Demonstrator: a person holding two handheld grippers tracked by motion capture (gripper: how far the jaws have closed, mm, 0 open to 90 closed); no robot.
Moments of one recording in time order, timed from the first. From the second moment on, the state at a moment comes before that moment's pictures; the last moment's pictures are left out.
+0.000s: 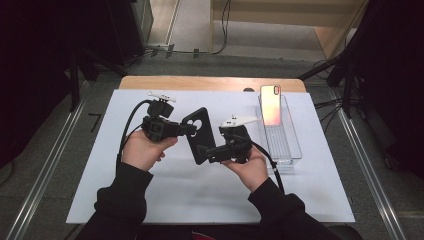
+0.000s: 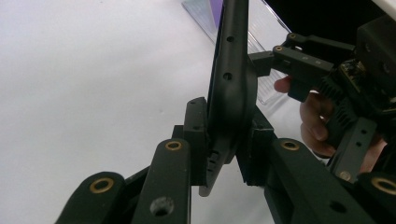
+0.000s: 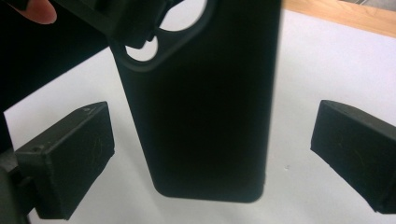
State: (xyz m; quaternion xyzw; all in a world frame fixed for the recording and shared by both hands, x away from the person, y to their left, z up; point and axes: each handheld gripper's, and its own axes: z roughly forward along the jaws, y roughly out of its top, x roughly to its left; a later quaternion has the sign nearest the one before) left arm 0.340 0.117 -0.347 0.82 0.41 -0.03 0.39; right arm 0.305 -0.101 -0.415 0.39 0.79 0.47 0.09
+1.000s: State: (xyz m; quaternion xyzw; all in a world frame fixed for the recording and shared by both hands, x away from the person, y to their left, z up) left arm 0.330 0.110 -0.341 0.82 0.38 -0.03 0.43; right arm 0.314 -0.109 -0.414 0.41 0.78 0.46 0.11
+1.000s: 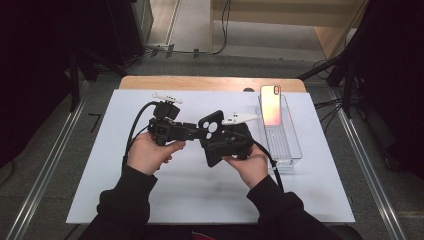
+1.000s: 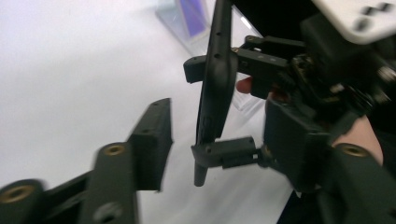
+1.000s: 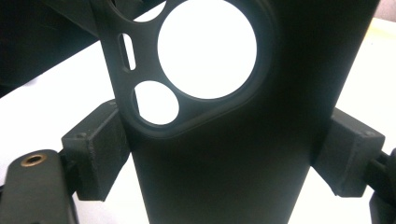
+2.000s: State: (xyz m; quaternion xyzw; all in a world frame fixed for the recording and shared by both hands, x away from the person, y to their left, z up) left arm 0.319 0.147 -0.417 0.86 0.32 -0.03 0.40; right arm 0.336 -0.179 -0.373 0.39 0.79 0.47 0.08
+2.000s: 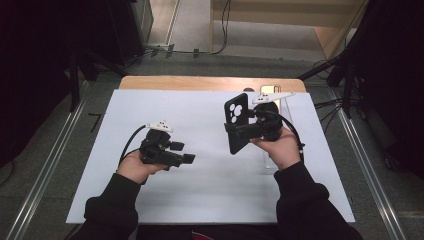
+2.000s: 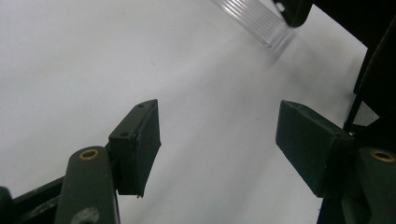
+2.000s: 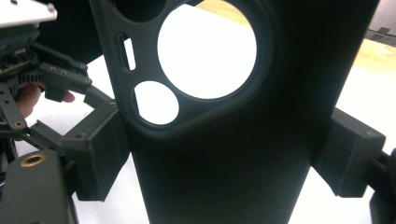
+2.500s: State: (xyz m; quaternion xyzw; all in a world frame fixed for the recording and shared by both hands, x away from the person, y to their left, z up) left arm 0.300 0.166 -0.443 0.86 0.34 -0.02 0.39; right arm 0.347 -0.227 -0.356 0.45 0.74 0.48 0.12
